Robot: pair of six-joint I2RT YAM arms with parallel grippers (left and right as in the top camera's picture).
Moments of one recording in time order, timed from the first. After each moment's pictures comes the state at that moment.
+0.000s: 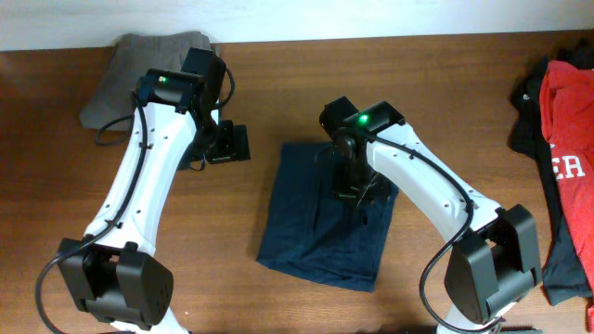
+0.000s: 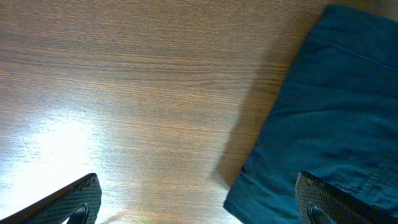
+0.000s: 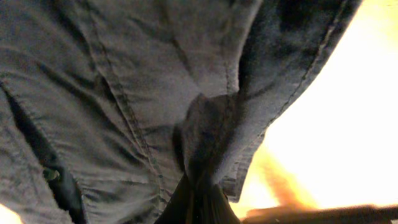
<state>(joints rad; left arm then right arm) -0.23 1.84 1.80 -1.44 -0.02 -0.35 0.49 1.85 1.55 -1.37 -0.01 0.66</state>
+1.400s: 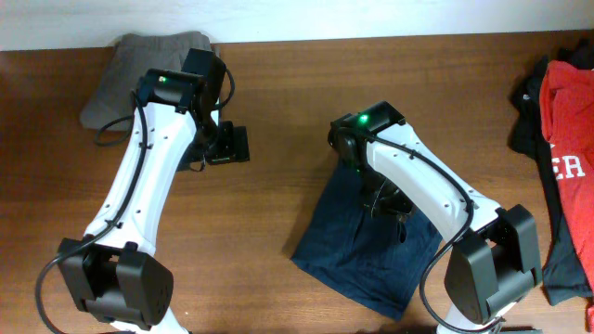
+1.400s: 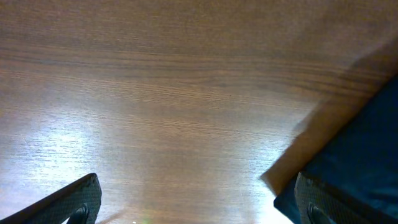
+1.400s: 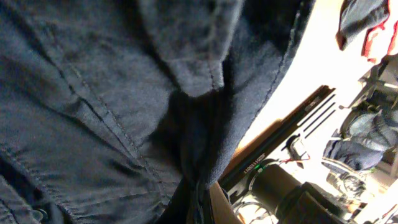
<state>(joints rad) -0.23 1.84 1.80 -1.46 -0.02 -0.34 0.49 1.85 1.55 -1.69 0.24 1.08</state>
